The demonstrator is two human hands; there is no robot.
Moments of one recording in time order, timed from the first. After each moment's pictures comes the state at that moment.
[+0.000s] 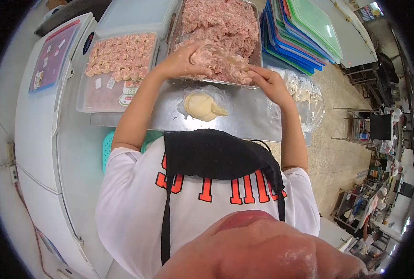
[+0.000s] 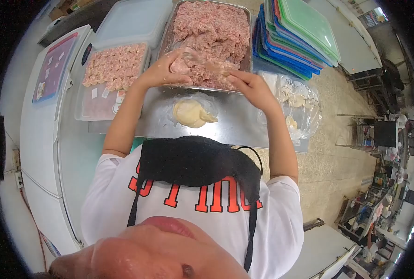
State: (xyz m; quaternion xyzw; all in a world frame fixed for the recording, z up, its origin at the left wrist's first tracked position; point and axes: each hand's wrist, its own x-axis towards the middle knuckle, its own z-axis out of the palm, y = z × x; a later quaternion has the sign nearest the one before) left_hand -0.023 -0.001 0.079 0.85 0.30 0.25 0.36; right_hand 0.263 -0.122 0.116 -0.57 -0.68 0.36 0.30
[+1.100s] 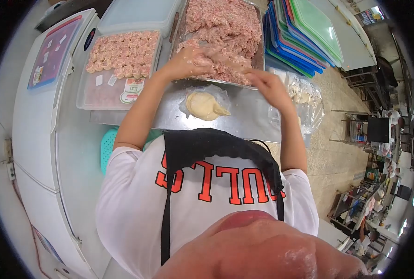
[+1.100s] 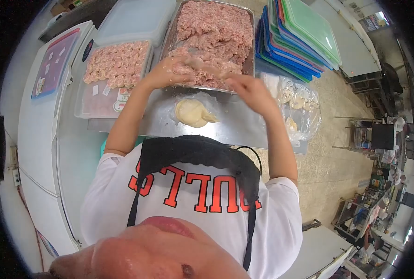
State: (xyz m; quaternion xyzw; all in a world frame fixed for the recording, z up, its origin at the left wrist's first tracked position) left_hand -0.026 -0.009 0.085 0.85 0.28 0.25 0.37; right_hand 0.242 -0.127 0.122 -0.59 -0.68 0.31 0.30
